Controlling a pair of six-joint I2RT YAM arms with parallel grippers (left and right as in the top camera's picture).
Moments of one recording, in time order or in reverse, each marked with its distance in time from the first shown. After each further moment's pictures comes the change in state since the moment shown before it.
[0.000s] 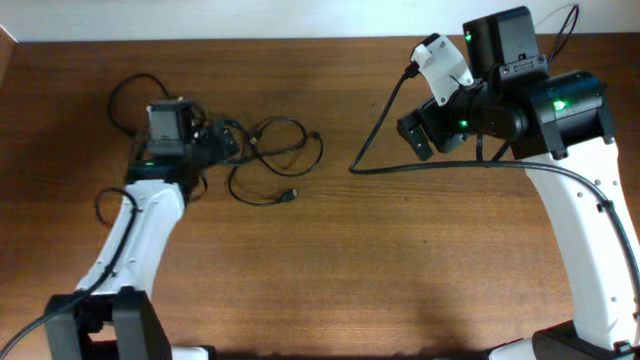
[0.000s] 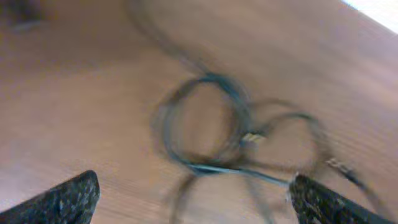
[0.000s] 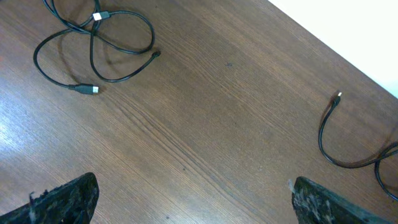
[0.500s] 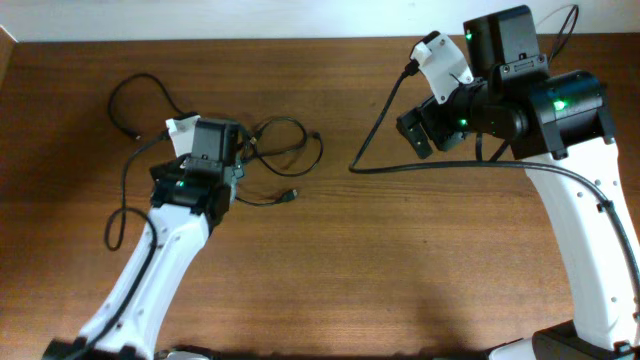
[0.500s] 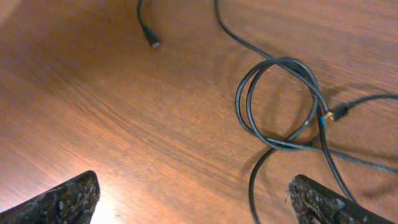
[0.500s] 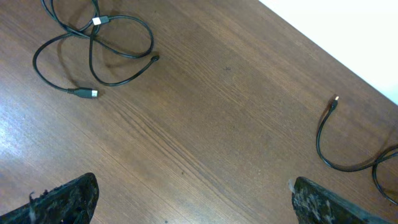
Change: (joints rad) left arm -0.225 -0.154 -0.039 -0.241 -0.587 -0.070; right arm 0.000 0.000 0.000 0.014 0.000 -0.001
